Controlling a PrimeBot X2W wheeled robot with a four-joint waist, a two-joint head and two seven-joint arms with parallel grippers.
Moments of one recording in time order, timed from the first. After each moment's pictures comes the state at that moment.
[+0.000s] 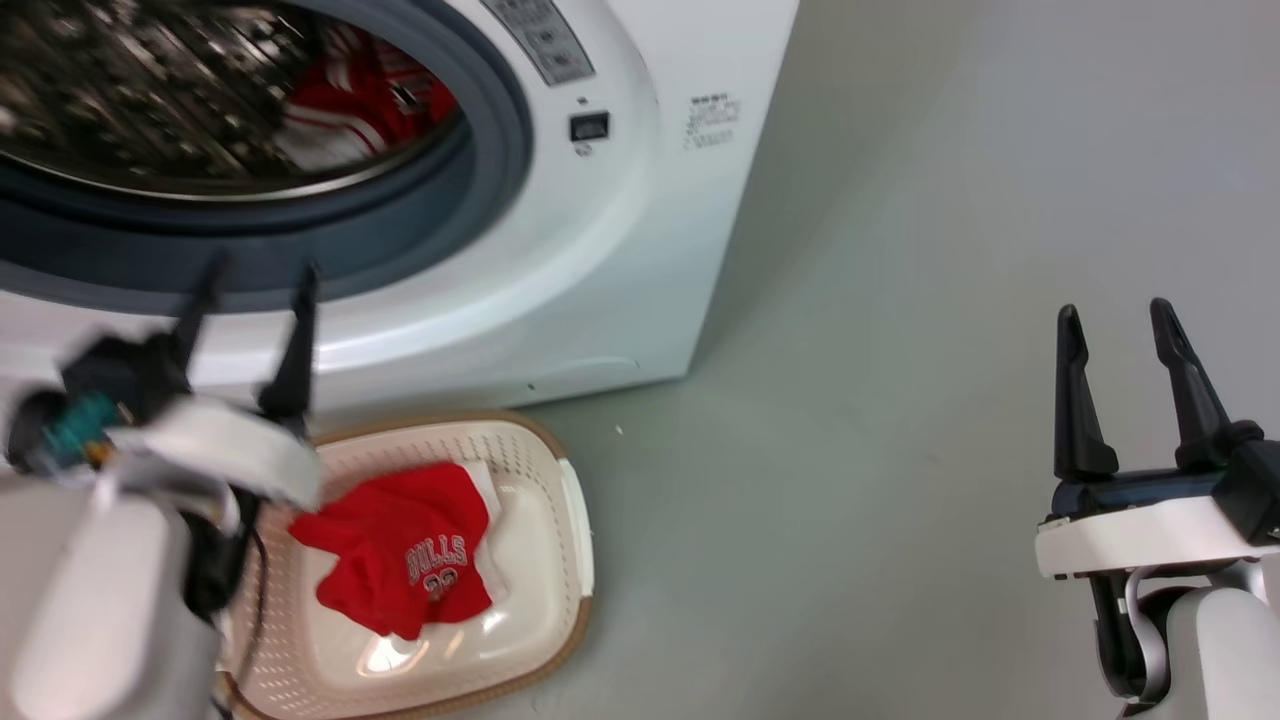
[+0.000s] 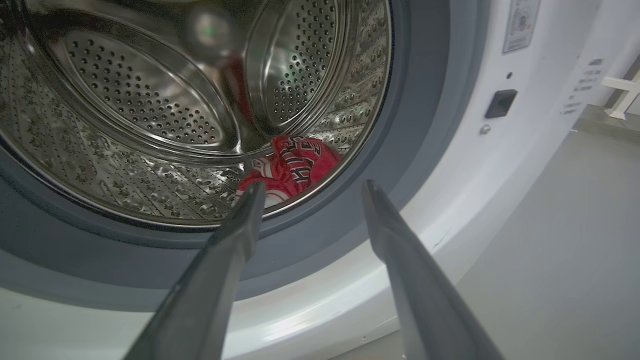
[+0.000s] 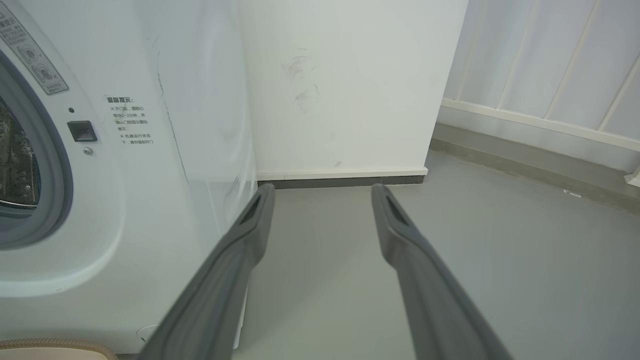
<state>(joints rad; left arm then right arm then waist) -0.36 0.35 -0.08 0.26 -0.32 -0.13 -0.17 -0.18 -0.05 -0.09 0.07 0.06 0.13 -0.26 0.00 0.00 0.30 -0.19</state>
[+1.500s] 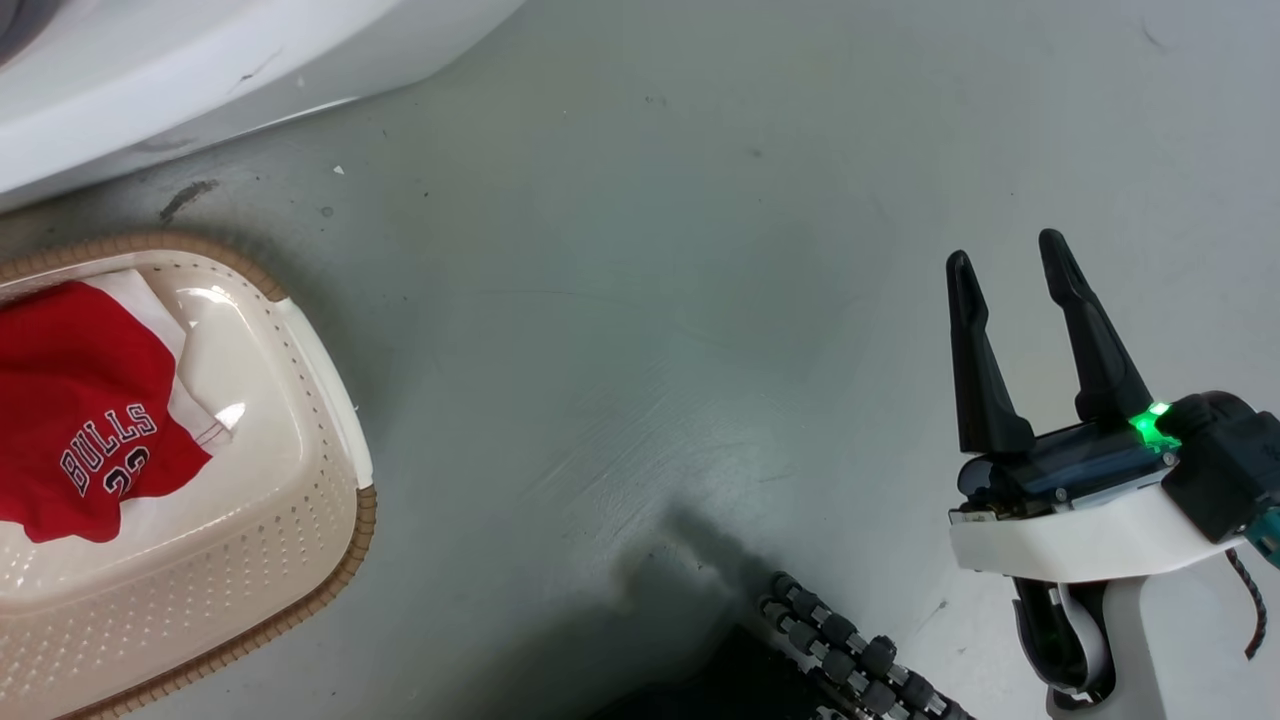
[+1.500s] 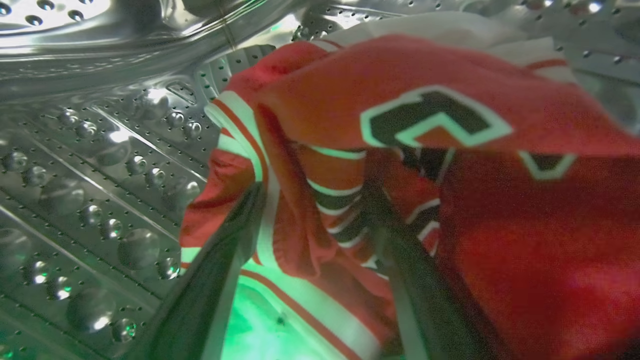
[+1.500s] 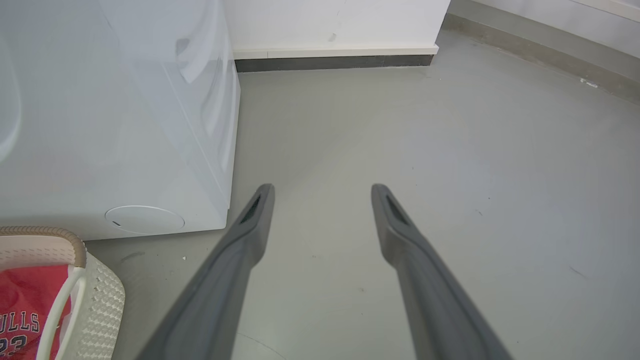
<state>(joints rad) -1.63 0.68 -0.43 0.84 -0.34 -0.12 0.58 -0.22 -0.05 0.13 -0.09 0.22 0.13 -0.26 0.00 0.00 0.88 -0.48</state>
